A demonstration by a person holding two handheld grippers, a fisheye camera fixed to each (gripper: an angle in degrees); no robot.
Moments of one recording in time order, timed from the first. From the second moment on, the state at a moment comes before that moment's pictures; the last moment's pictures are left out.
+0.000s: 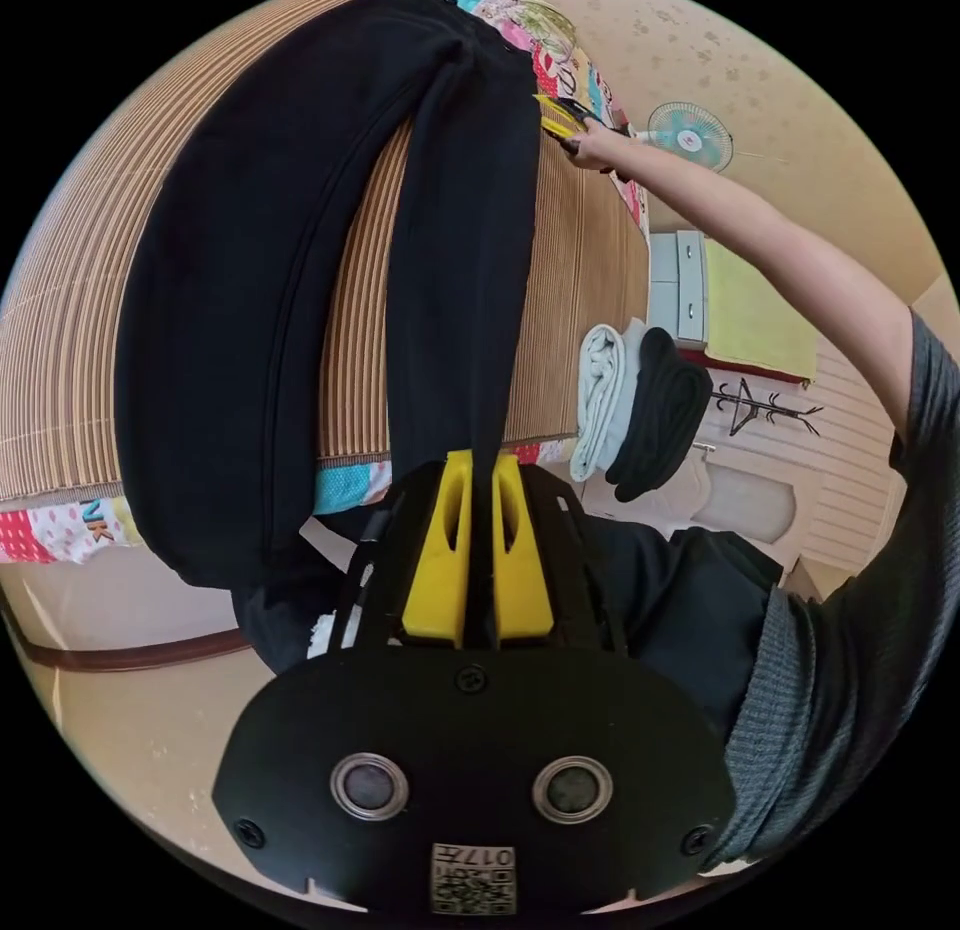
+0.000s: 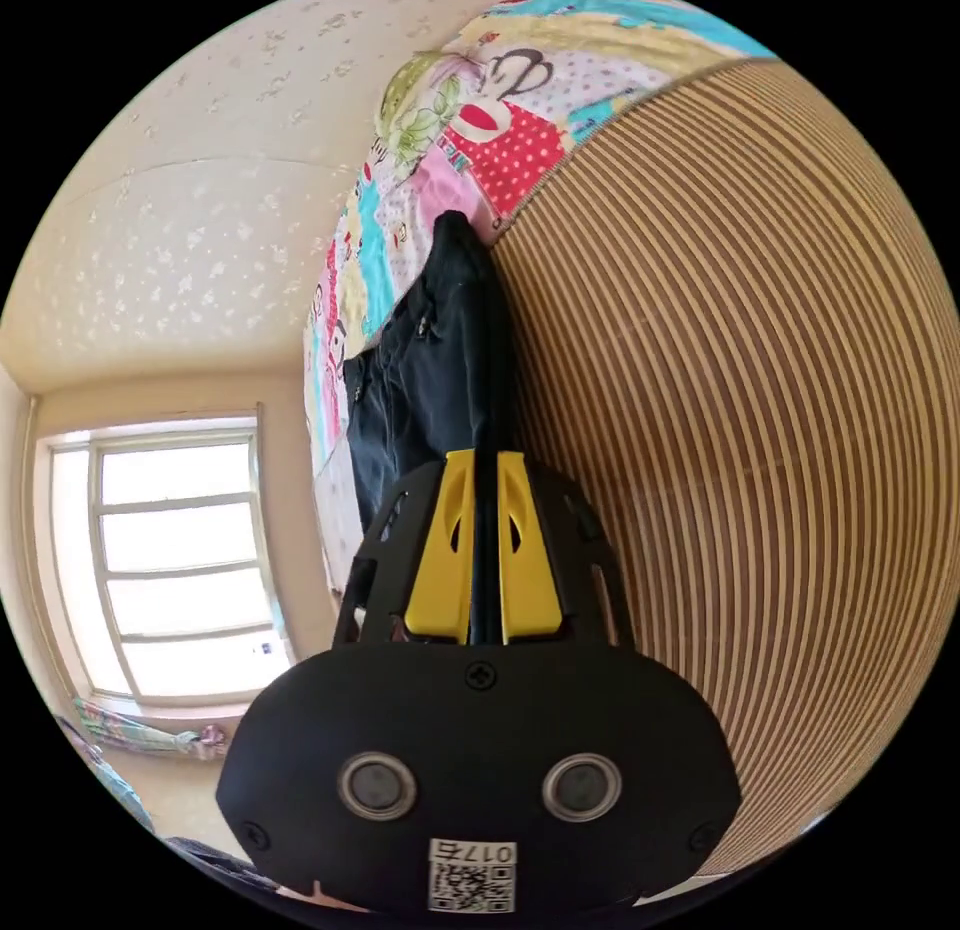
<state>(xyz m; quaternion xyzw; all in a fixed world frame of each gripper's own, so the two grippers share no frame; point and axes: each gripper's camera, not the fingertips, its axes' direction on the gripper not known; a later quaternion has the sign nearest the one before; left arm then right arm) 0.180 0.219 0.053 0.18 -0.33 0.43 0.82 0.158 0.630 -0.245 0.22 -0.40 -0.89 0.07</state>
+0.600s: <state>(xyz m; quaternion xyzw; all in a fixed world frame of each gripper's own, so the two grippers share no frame) 0.111 0.232 -0.157 0.26 -0.24 0.32 0.88 0.307 0.742 -0.012 0.31 -0.25 -0.91 -0.11</state>
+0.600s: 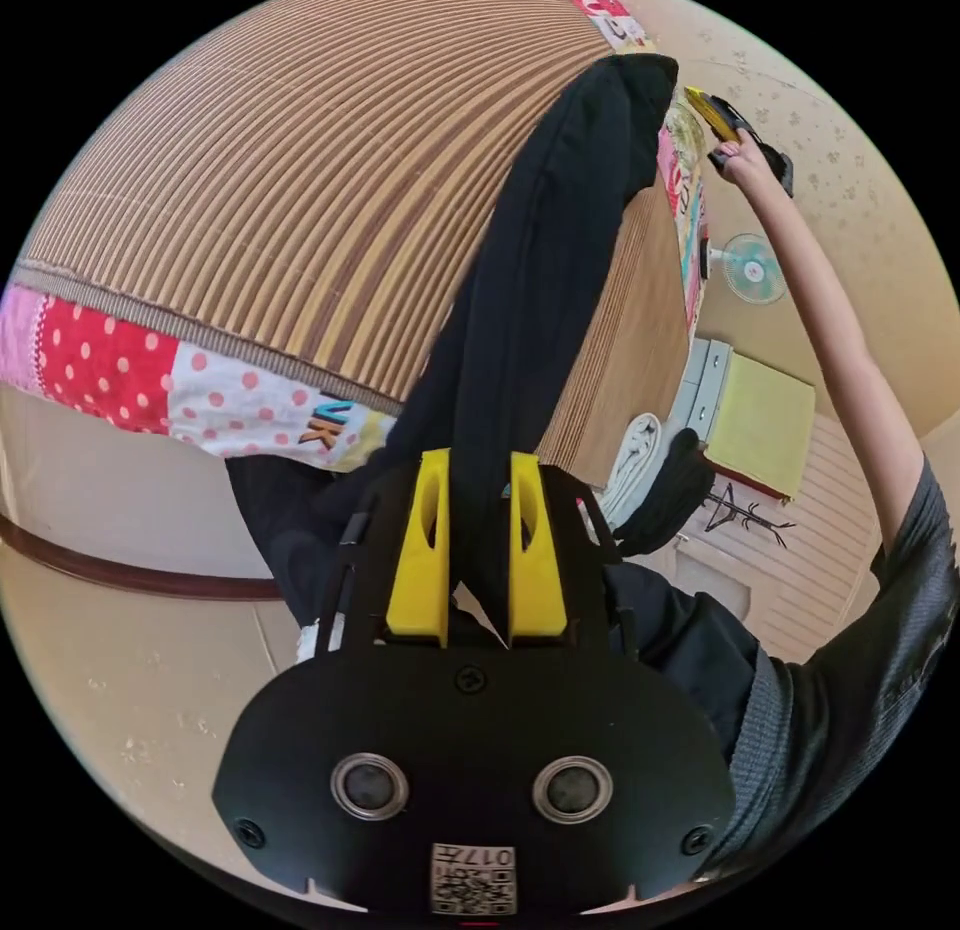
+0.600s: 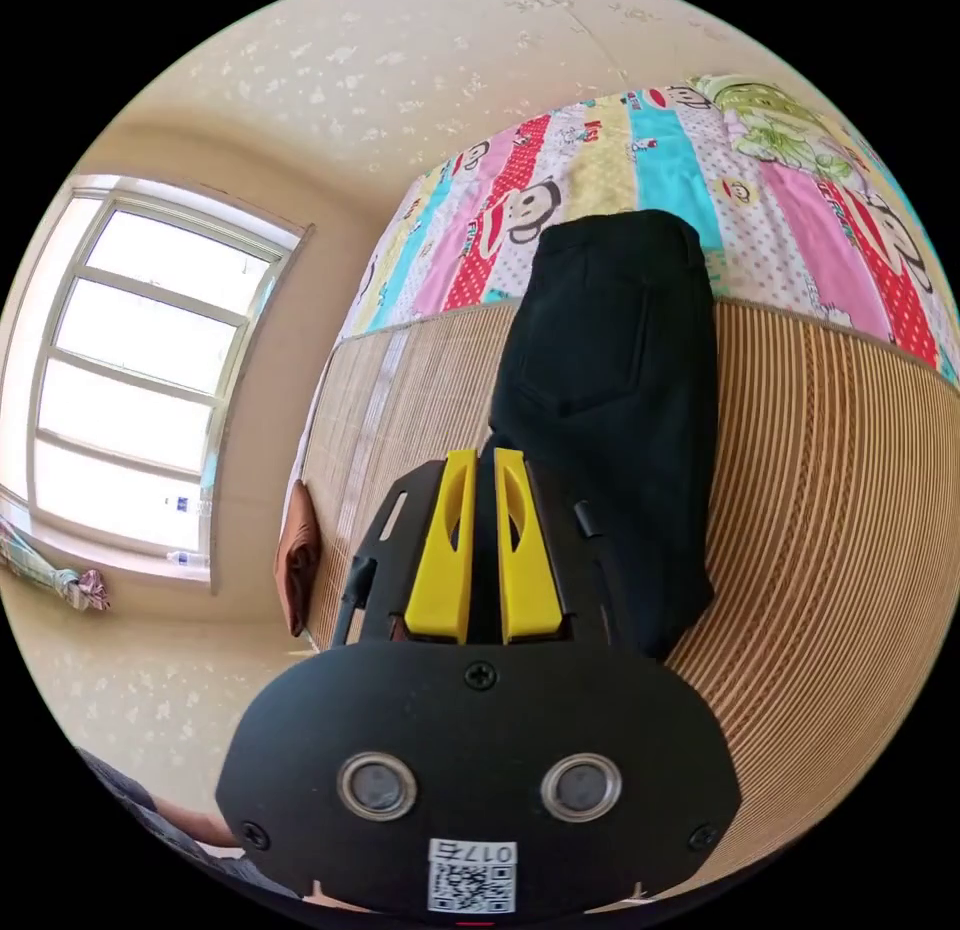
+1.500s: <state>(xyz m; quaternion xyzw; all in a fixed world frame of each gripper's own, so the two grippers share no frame) 0.186 0.322 -0.191 0.10 -0.30 0.45 0.83 0.182 0.692 -0.082 0.15 -0.35 -0.92 -0.02</state>
